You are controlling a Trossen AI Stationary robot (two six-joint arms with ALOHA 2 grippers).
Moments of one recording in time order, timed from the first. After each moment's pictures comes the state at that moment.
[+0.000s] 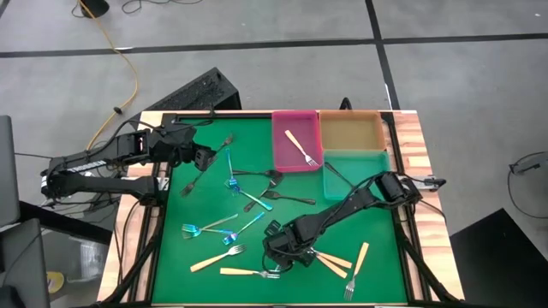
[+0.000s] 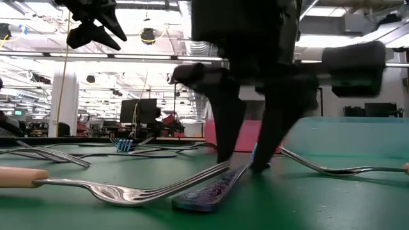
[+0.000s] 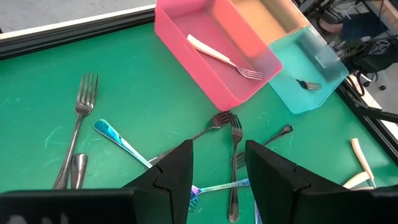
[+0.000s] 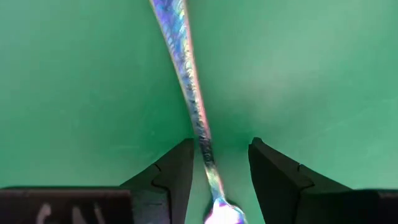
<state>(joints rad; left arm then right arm) 0.26 0.81 0.93 -0.81 -0.17 -0.72 0.39 2.19 1.65 -0.73 -0.01 -0.52</state>
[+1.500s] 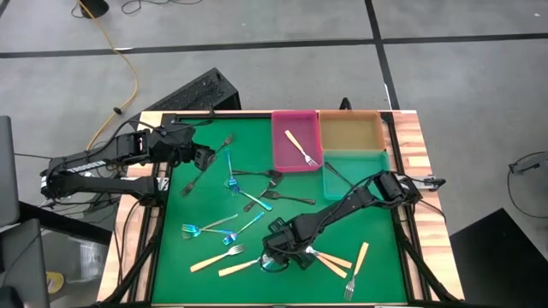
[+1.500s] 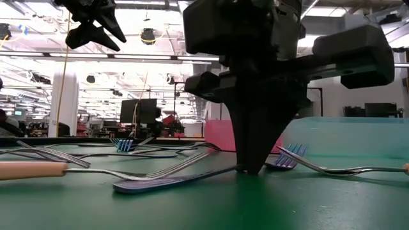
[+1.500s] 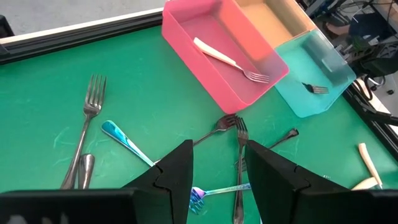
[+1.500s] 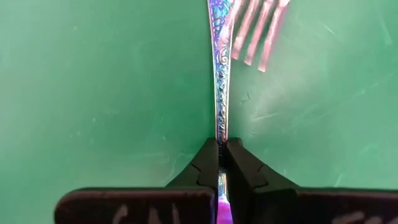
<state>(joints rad) 0.26 0.81 0.93 -0.82 -0.20 -0.72 0.37 2.24 1.65 -0.79 -0.01 -0.31</state>
